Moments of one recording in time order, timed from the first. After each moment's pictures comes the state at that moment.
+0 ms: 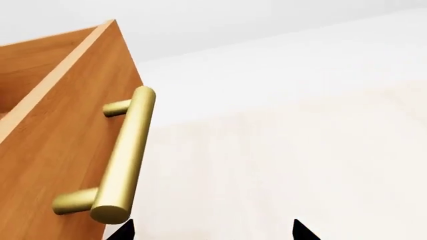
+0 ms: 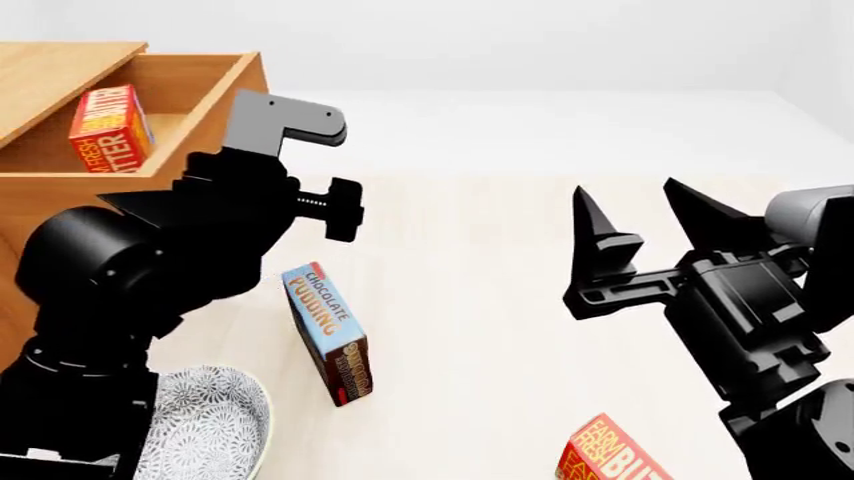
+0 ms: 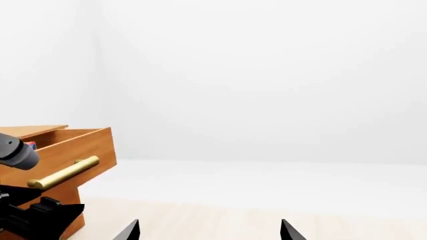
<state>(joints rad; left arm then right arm) -1.11 -0.32 0.38 -0.05 -0.81 -1.24 -0.52 0.52 0.91 -0.28 -0.71 1.28 0.42 0.61</state>
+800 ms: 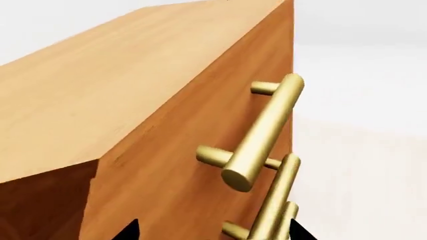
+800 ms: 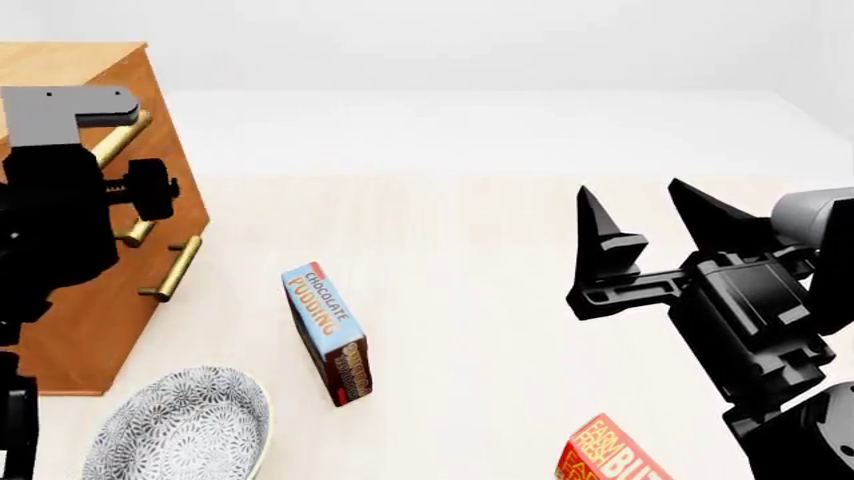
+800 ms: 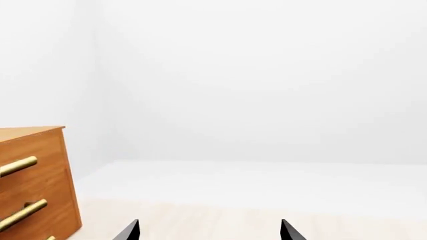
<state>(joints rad) -1.11 -0.53 0.22 -0.26 -0.68 -1.13 -0.70 0.51 0.92 -0.27 -0.72 1.28 0.41 0.62</state>
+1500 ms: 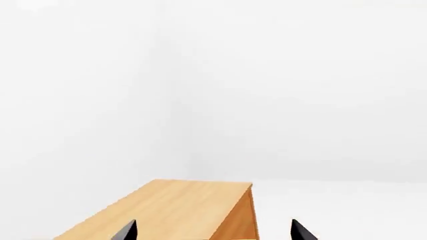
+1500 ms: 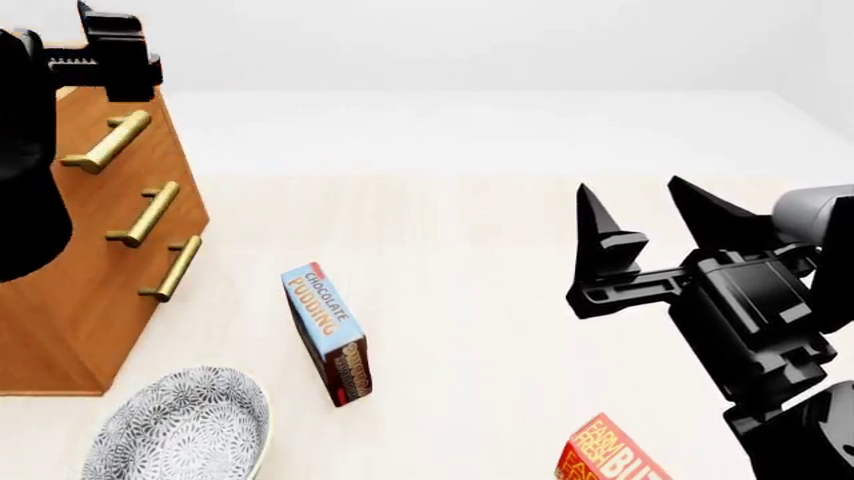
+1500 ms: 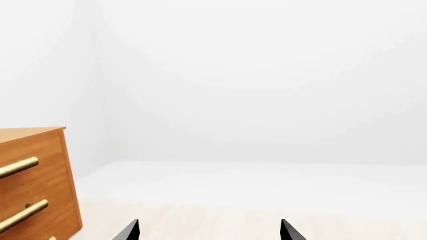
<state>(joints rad) -1.21 -0.58 0.19 0.38 -0.81 -1.29 -0.85 0.52 0.92 -0.27 -0.72 1.28 0.41 0.62</state>
